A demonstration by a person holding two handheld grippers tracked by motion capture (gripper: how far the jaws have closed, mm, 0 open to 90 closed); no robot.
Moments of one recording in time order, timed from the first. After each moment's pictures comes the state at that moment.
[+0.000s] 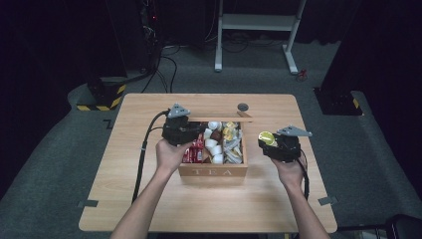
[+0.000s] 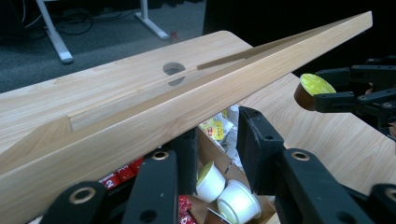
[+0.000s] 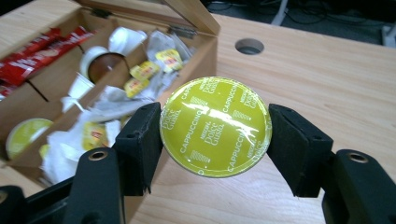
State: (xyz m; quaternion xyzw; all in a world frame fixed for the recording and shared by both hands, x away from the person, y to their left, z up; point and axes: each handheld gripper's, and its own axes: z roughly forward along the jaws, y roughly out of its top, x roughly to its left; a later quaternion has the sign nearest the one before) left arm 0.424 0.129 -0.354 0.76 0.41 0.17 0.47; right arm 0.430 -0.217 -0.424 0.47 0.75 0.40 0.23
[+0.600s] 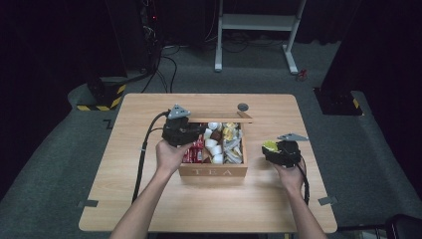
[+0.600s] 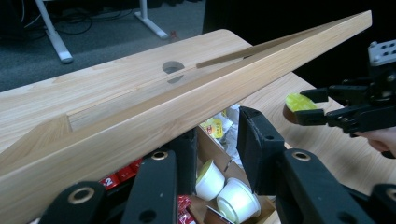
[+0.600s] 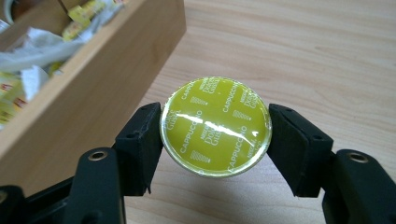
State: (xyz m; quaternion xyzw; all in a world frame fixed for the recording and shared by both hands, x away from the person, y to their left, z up) left arm 0.423 0.129 -0.356 0.76 0.41 0.17 0.47; right arm 0.441 -0.231 -0.469 0.51 0.76 0.35 0.21
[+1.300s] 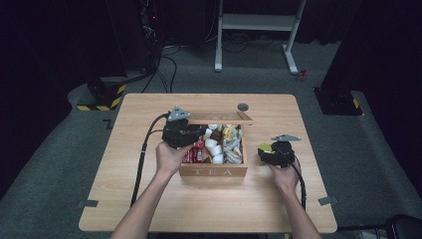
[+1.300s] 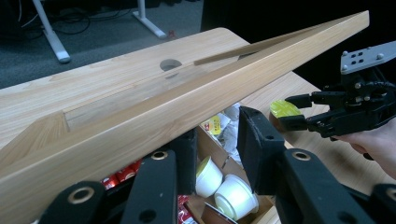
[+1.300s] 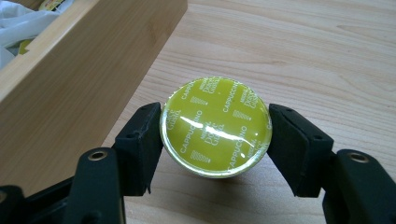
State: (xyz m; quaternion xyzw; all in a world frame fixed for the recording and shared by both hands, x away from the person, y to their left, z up) left arm 0.419 0.129 -0.359 0.76 0.41 0.17 0.47; right arm 0.452 -0.220 -0.488 0.52 0.76 0.33 0.20
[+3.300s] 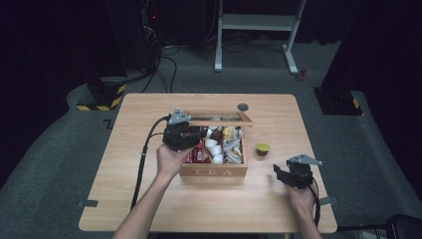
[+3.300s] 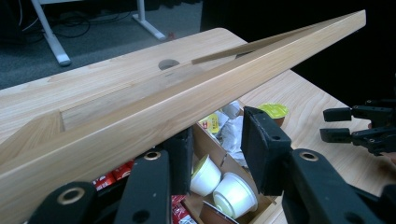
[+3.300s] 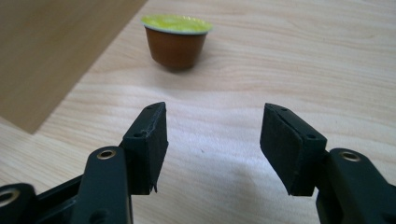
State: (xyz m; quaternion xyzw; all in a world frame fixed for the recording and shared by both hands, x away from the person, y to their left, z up) left arm 0.414 0.127 -0.364 0.76 0.40 0.17 0.47; right arm 0.388 -0.267 -0.503 0.52 0.75 0.35 0.23
